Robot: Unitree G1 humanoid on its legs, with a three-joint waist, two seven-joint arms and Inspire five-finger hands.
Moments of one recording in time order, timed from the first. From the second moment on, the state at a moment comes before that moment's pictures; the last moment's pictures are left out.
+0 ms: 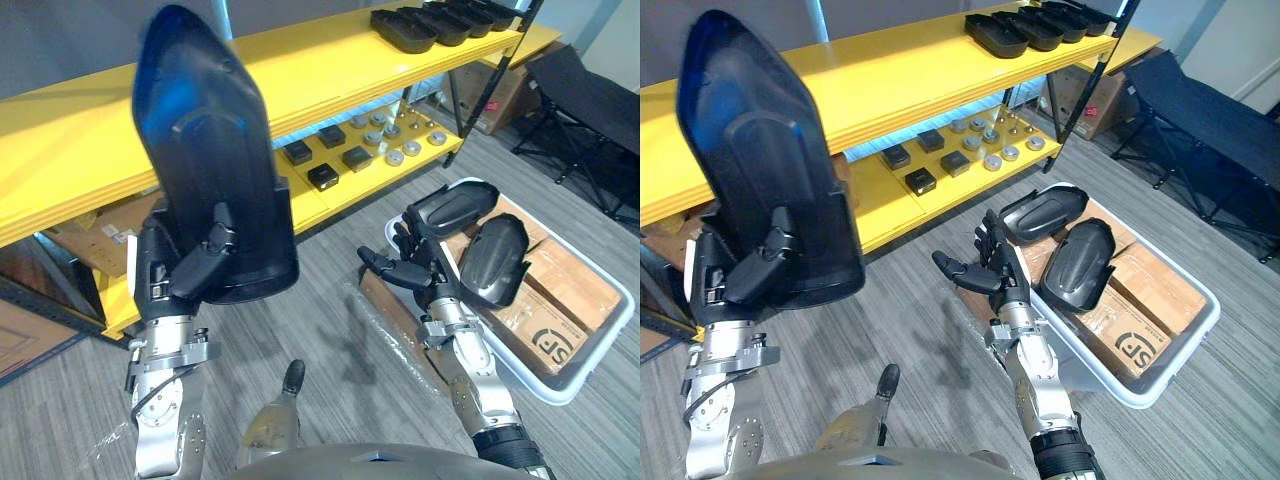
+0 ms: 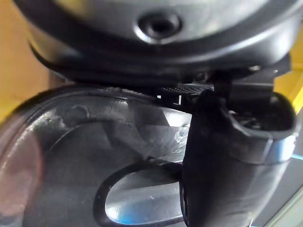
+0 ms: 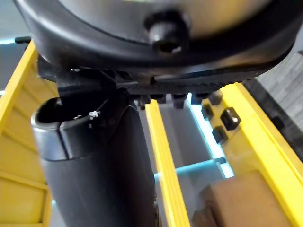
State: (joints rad) left arm 0.32 0.08 0.08 -0.33 -0.33 -0.37 -0.02; right arm 0.04 -0.16 0.11 0.11 0.36 -0.19 0.06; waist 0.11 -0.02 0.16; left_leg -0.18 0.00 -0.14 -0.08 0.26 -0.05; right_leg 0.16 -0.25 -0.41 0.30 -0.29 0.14
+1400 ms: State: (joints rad) left arm 0.31 0.07 0.00 -0.35 -0.35 -0.35 0.13; right arm 0.27 -0.18 0.03 -0.18 0.37 -0.24 0.18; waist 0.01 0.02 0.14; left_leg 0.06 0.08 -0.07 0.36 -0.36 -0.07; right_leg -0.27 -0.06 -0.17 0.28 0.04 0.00
